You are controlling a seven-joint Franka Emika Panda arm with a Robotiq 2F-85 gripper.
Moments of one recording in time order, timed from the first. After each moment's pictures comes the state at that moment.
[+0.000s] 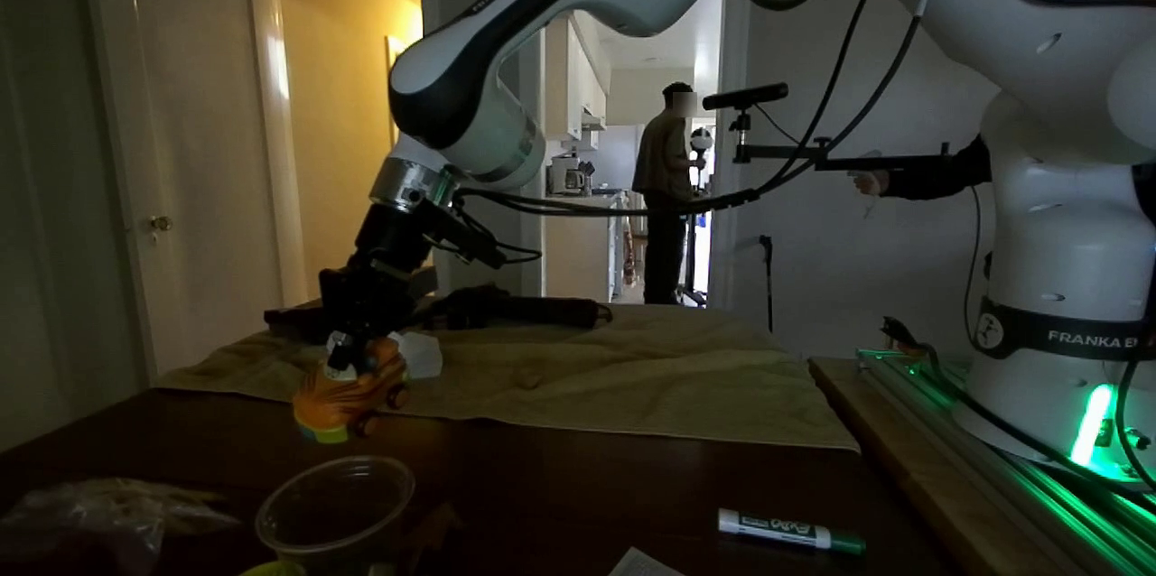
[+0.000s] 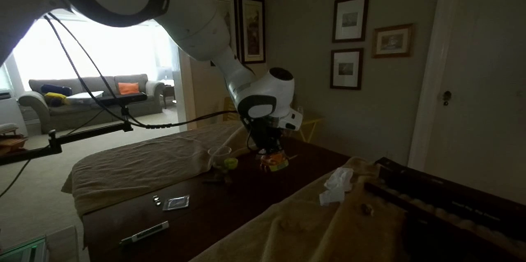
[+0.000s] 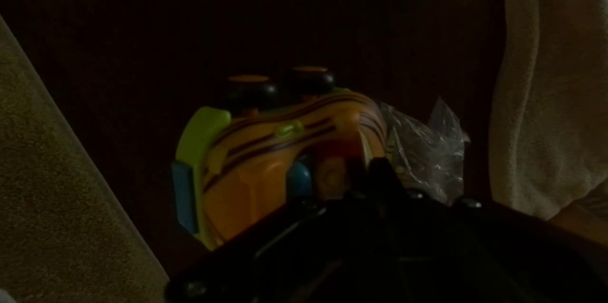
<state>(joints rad) -0.18 0.68 0.28 -1.73 0.44 2.63 -0.12</state>
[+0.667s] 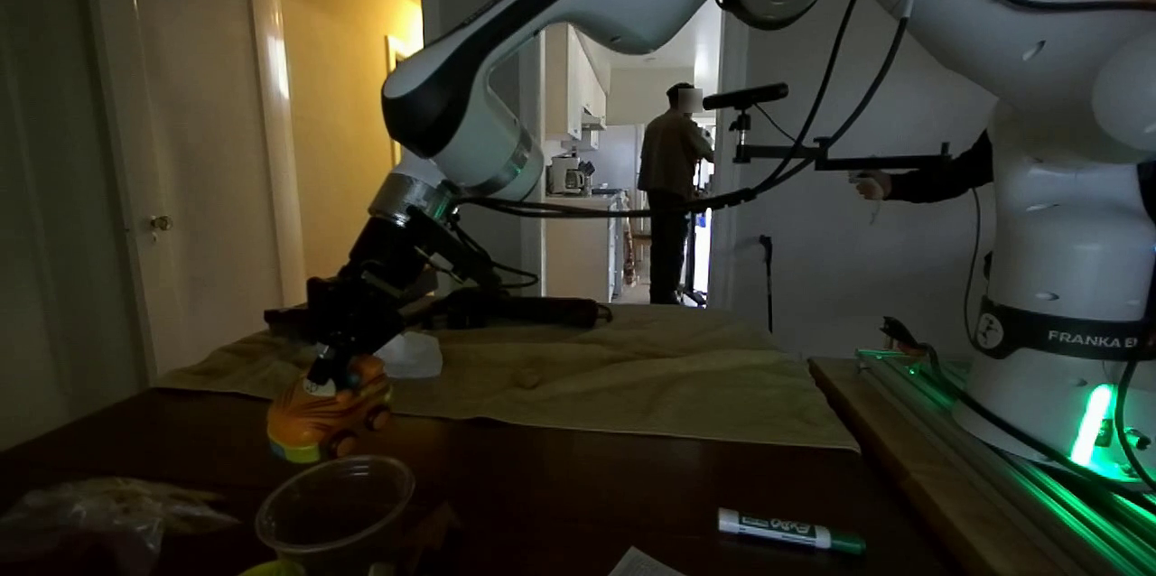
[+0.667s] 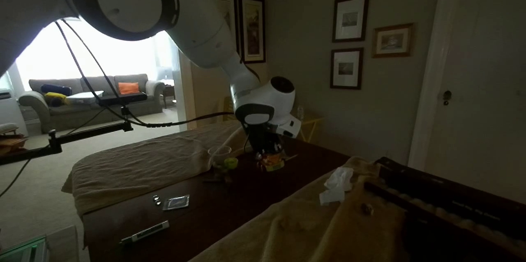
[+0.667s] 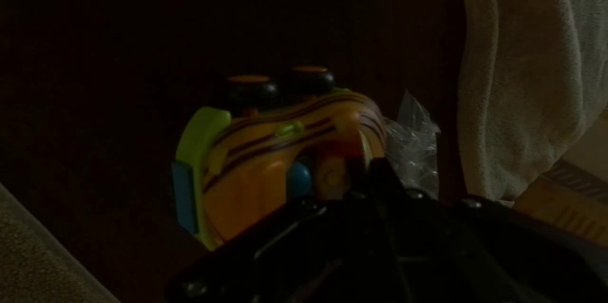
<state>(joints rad) -0.25 0.74 0.39 -1.72 0.56 2.68 -0.19</state>
